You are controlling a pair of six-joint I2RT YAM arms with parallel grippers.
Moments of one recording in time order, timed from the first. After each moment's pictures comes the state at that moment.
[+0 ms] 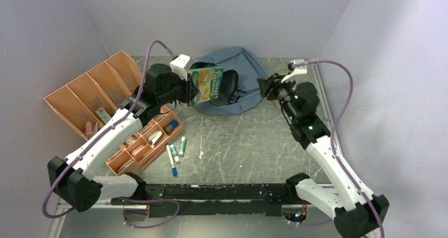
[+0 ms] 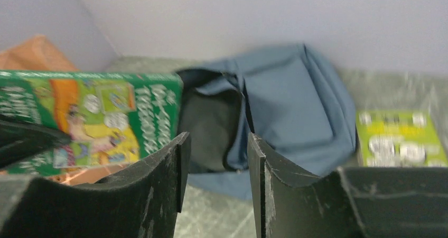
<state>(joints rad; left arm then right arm) -0.60 1.20 1.15 -0.31 0.09 -0.15 0.40 0.90 0.90 0.06 -0.03 0.21</state>
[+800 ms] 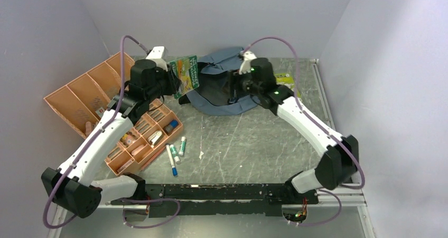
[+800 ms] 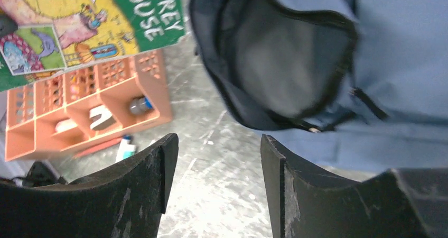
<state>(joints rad) -0.43 1.19 1.20 -0.40 -0.06 -0.35 0.51 1.40 1.24 -0.30 -0.18 0.26</state>
